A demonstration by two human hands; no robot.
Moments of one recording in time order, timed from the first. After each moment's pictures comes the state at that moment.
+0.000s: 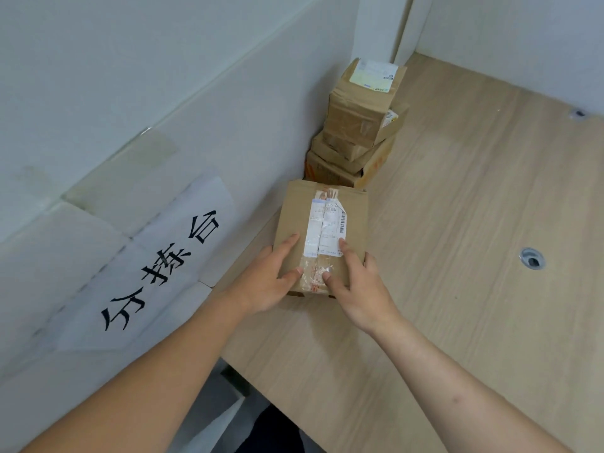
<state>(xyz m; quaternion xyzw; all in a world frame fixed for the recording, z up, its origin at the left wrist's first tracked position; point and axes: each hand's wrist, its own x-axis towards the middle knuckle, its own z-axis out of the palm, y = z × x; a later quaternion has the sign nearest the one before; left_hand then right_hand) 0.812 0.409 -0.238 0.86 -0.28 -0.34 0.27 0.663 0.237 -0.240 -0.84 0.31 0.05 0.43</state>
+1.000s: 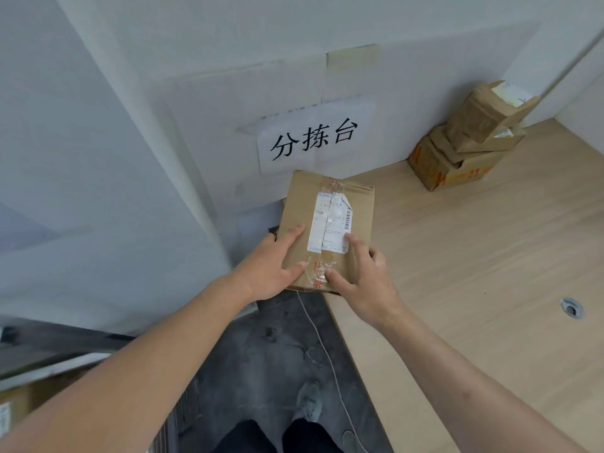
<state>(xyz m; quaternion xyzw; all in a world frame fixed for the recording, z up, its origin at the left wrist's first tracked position) 0.538 0.603 -0.166 0.91 -0.09 -0.21 0.35 0.493 0.380 -0.154 -0.92 0.07 0.12 0.38</state>
